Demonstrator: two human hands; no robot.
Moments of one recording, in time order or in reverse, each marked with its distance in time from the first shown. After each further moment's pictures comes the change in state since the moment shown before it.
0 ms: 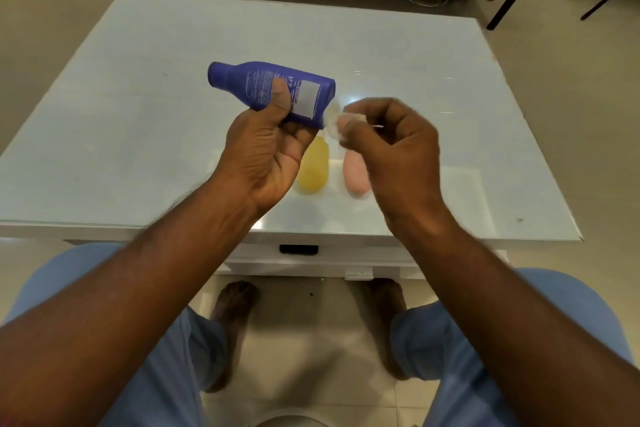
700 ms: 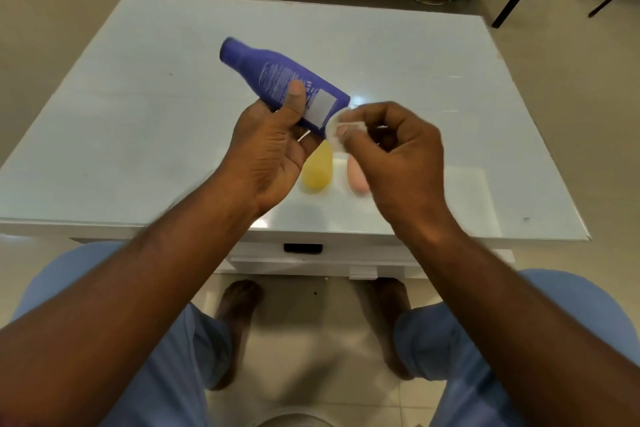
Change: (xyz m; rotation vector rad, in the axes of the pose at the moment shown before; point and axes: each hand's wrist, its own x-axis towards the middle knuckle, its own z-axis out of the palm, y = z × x) left_hand -0.001 0.001 -0.001 0.230 -0.021 0.028; right_hand -0.005 0.004 -0.003 -0.094 -0.034 -0.039
